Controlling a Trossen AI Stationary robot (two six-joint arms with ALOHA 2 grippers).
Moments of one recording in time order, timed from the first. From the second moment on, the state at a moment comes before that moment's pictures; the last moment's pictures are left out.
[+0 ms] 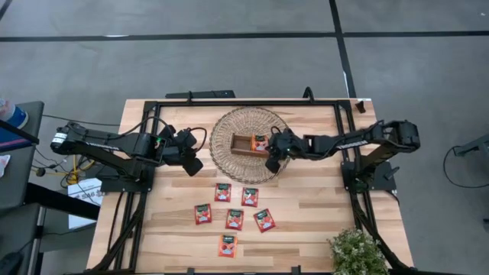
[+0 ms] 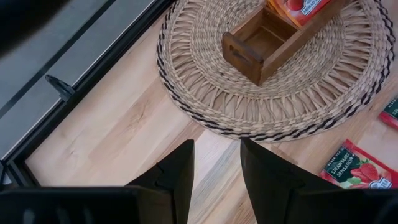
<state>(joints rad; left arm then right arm) -0.13 1.14 1.03 -0.99 -0.62 -0.64 -0.12 1.51 0.72 0.05 0.23 0.21</state>
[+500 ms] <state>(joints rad) -0.13 1.14 1.03 -0.96 -0.62 -0.63 -0.15 1.55 0.75 0.05 0.16 0.24</state>
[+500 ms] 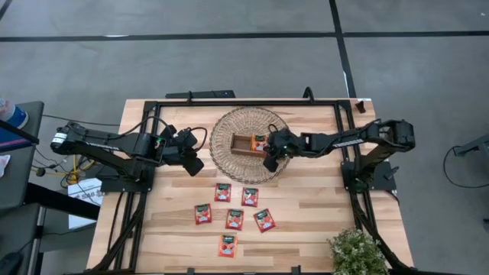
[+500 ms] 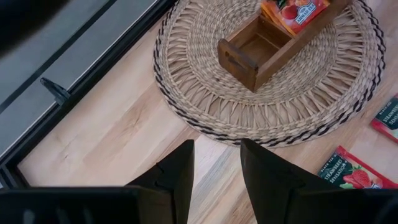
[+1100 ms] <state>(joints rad) -0.13 1.14 1.03 -0.94 -0.61 -0.61 -0.15 1.75 1.09 -0.35 0.22 0.10</state>
